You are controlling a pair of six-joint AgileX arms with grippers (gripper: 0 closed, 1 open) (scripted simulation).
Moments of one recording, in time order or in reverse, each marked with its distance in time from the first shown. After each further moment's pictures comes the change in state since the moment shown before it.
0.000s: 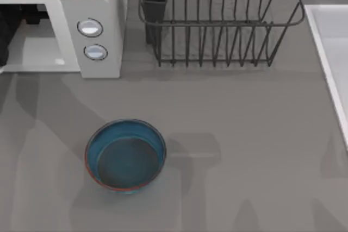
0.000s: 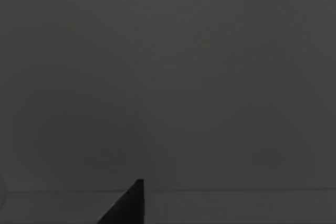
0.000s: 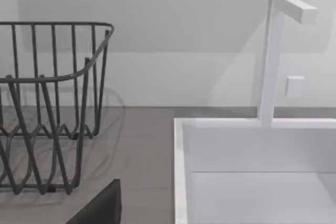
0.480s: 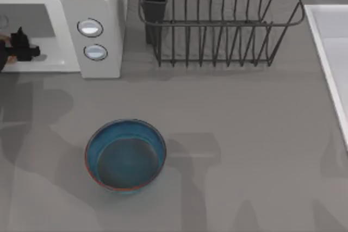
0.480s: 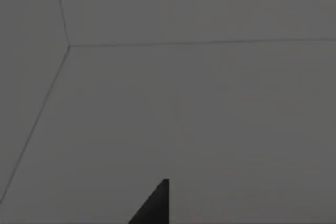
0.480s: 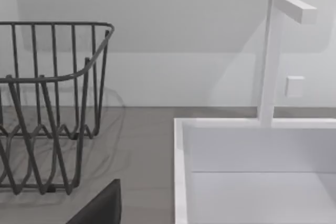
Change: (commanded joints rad) left arm 0.051 -0.231 -0.604 0.327 0.047 0.015; right arm 0.000 0.000 0.000 0.000 0.000 0.000
